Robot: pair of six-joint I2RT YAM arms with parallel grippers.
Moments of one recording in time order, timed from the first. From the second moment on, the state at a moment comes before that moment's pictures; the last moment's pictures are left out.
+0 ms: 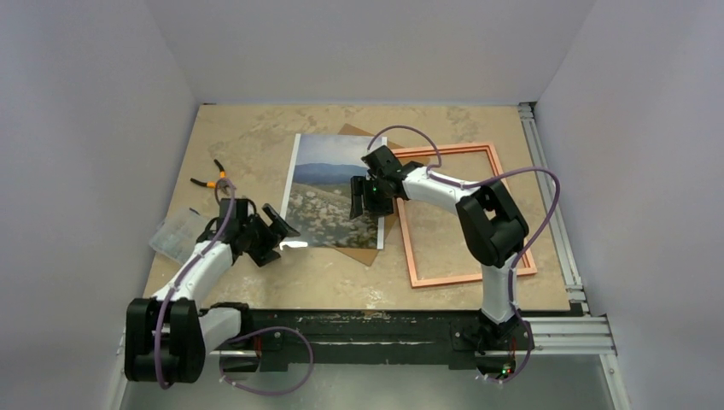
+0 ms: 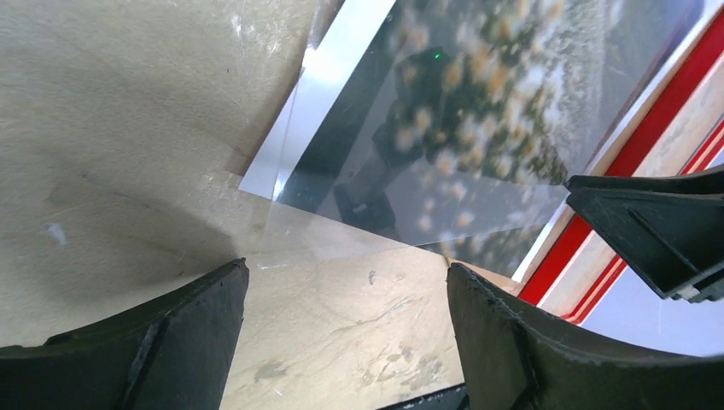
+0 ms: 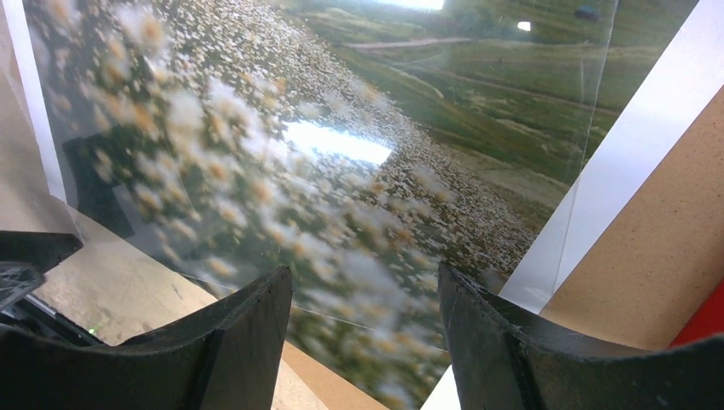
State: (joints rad) left arm -0.02 1.14 0.50 -0.38 0.34 -0.83; right arm 0.65 1.99 1.39 -0.46 -0.20 0.54
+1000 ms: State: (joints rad) left arm -0.05 1.12 0.42 -0.15 0.25 -0.88; right arm 0.65 1.99 1.38 -0.42 -0.23 0.55
